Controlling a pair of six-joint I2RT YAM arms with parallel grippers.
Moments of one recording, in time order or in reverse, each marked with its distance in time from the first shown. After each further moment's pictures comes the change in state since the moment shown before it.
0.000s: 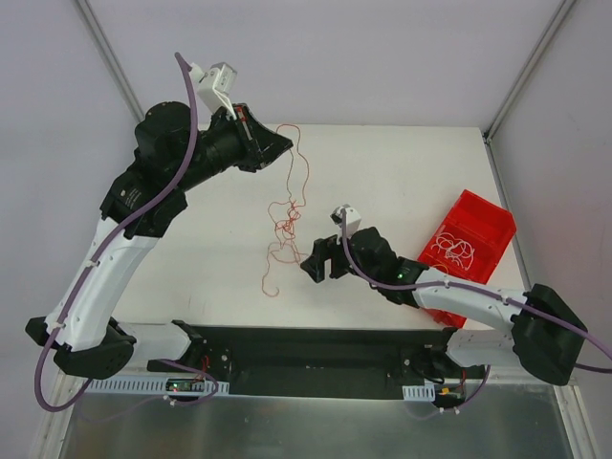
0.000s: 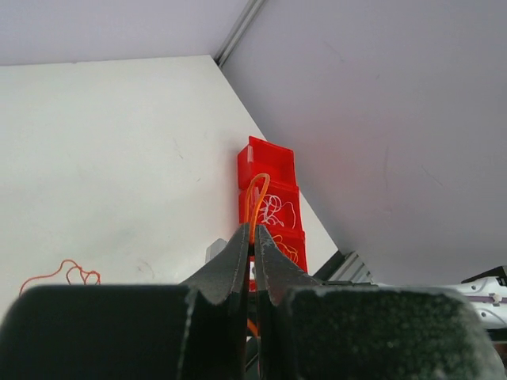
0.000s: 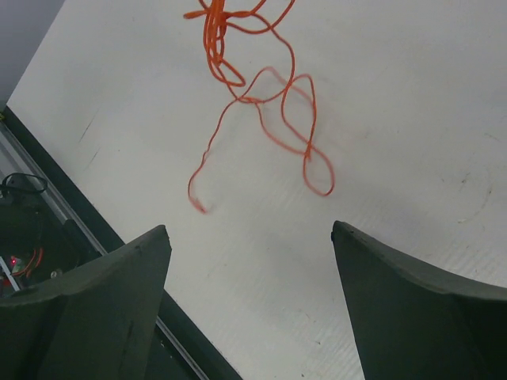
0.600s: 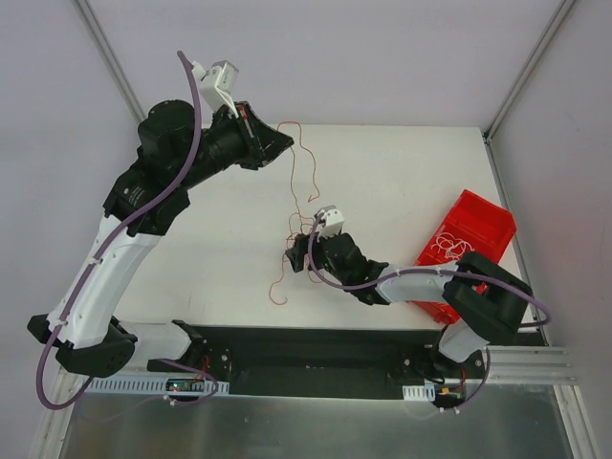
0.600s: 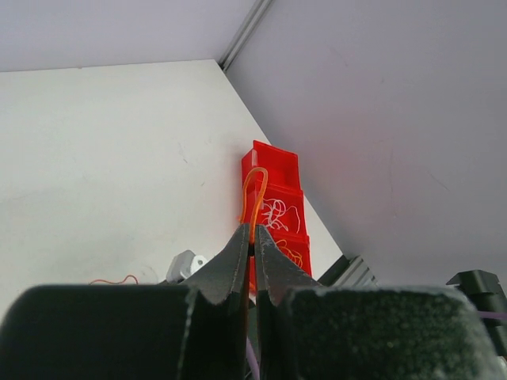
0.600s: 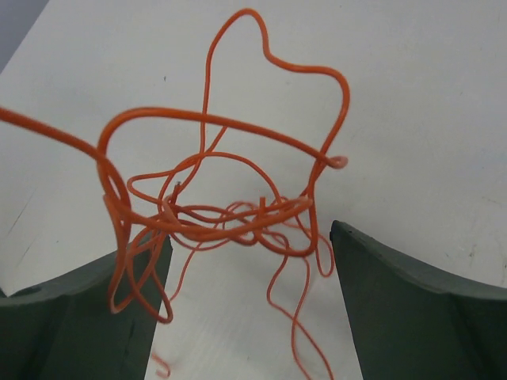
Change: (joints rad) left arm 0.000 0.003 0.002 0.016 -0.013 0.016; right arm 0.066 0.316 0.004 0.401 0.252 0.011
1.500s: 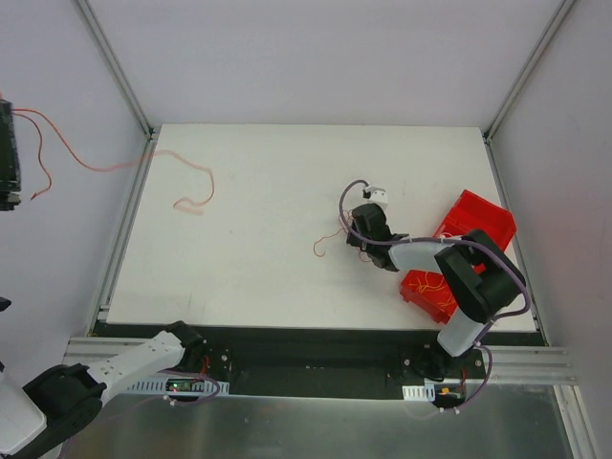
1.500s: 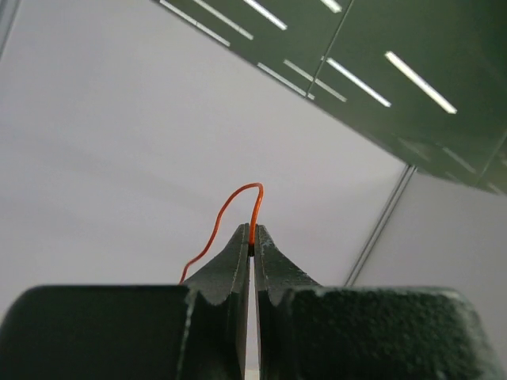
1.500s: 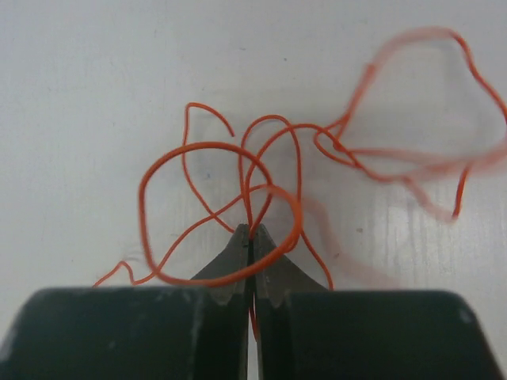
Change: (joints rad) left arm 0.000 -0.352 0.361 0.108 -0.560 0.374; right arm -0.380 0.150 0.064 -0.210 0.077 0.103
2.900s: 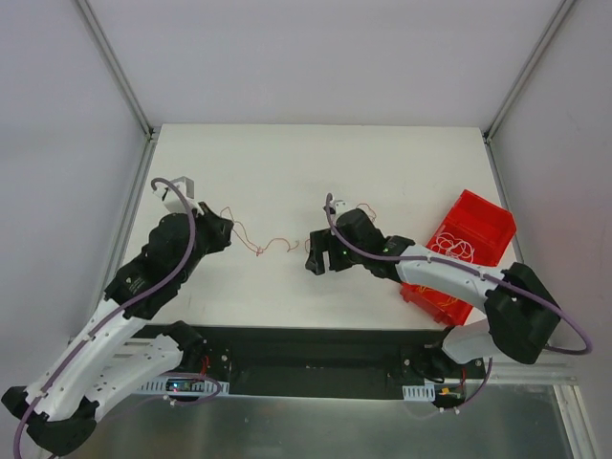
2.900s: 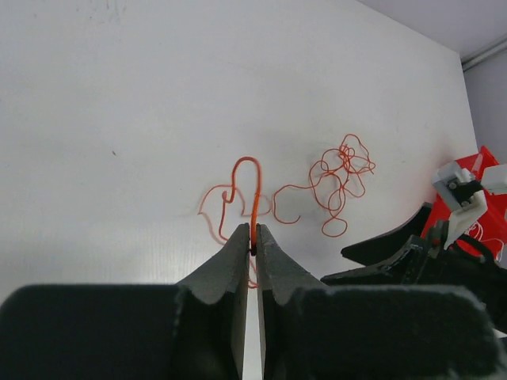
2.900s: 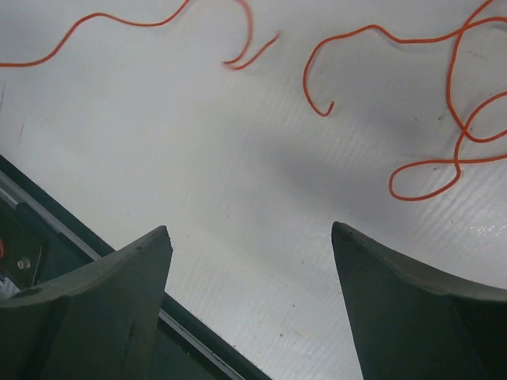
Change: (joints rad) left arm 0.002 -0.213 -1.263 -0.085 0.035 -0.465; right arm 0.217 -0.301 0.124 -0.508 -0.404 -0.091
